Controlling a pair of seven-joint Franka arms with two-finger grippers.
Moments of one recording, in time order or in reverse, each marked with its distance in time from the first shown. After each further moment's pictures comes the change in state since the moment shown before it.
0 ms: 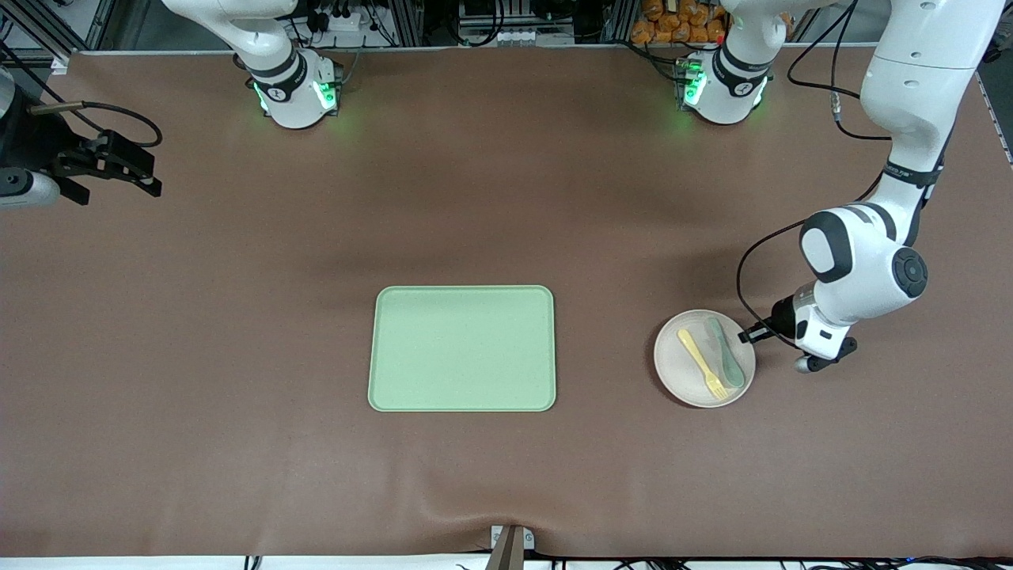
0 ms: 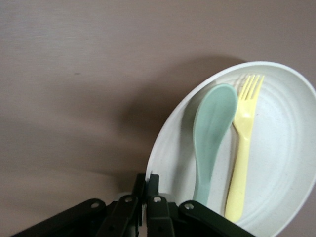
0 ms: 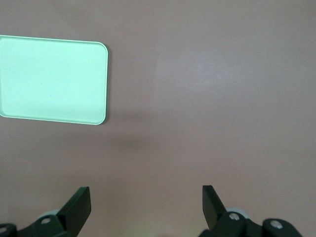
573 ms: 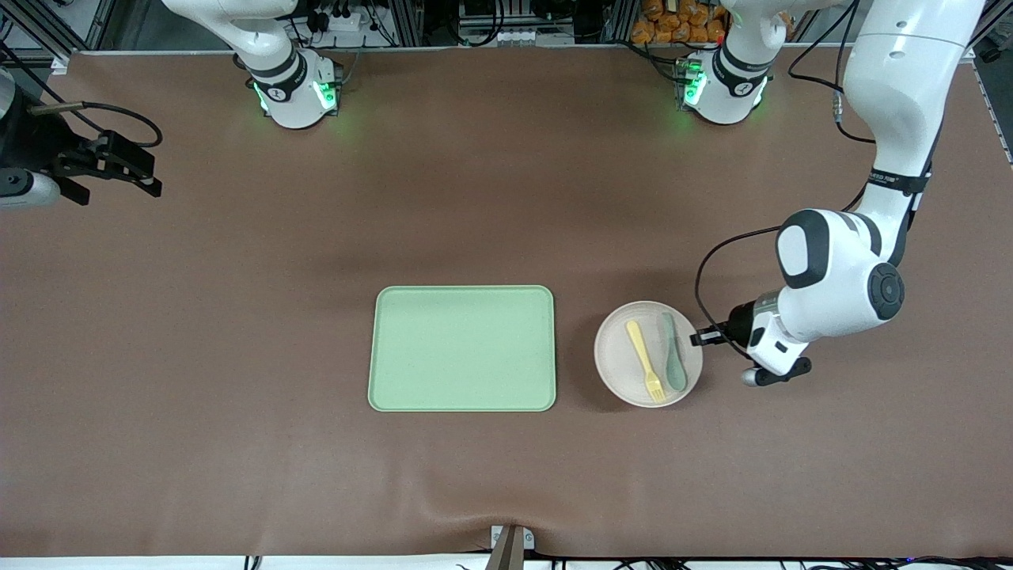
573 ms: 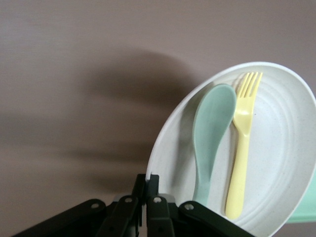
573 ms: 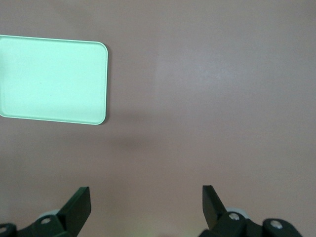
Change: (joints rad) left arm -0.088 0.000 -0.093 0.239 0.000 -0.270 -0.055; right arm 0.000 0.001 0.000 0.000 0.000 0.000 0.000
